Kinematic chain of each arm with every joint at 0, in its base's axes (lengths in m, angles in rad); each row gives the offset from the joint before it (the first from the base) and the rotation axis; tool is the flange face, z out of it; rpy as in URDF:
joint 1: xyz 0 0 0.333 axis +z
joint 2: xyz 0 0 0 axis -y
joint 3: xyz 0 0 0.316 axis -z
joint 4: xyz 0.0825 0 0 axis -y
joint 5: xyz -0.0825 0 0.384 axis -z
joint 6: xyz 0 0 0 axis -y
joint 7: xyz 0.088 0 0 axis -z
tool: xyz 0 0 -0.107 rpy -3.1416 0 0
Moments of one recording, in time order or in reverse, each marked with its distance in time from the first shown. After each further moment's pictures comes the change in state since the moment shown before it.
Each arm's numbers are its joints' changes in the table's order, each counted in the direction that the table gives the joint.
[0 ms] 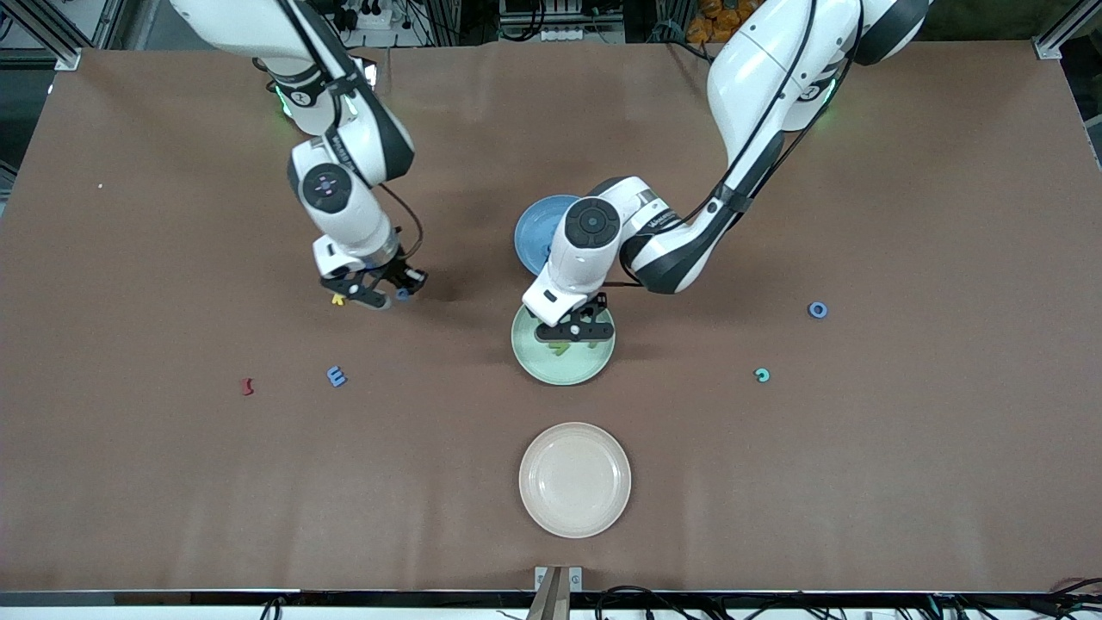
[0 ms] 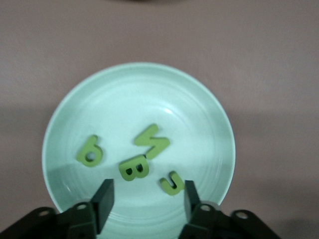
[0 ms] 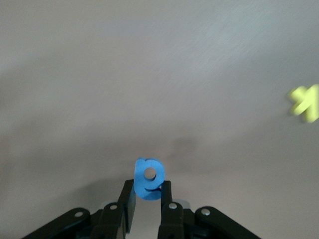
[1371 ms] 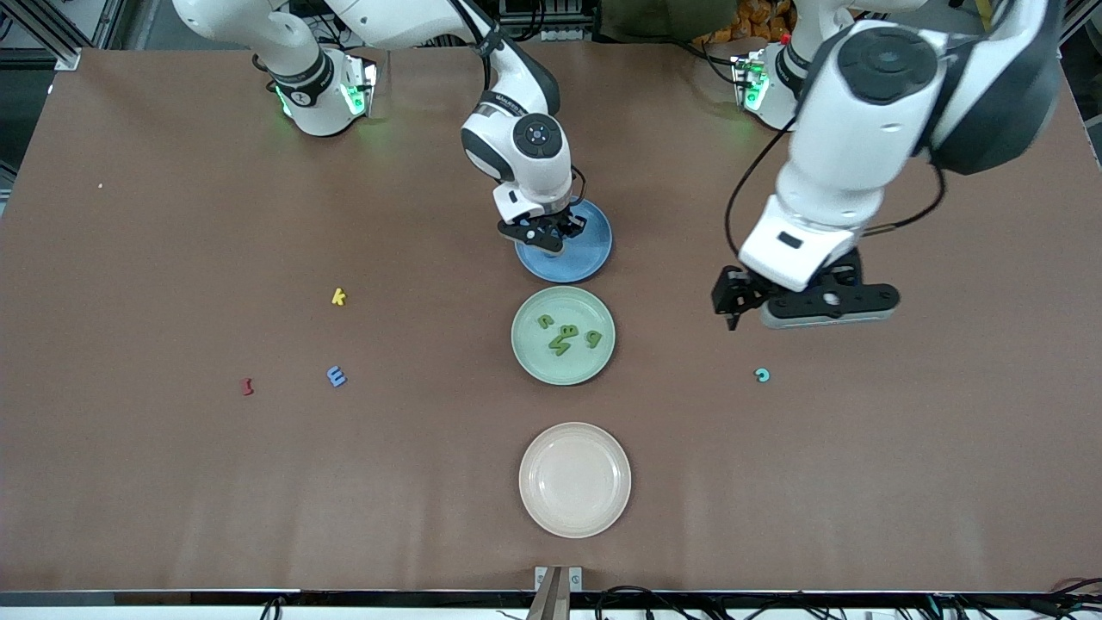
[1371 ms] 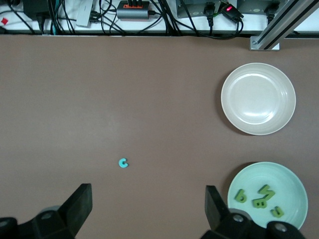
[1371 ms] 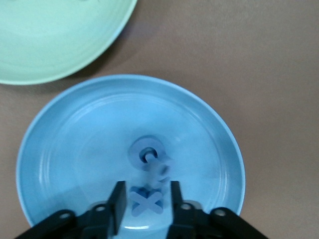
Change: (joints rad) left arm 0.272 0.515 -0.087 0.020 0.002 -0.414 0.384; right arm 0.382 -0.293 -0.088 0.441 0.000 -0.178 0.471
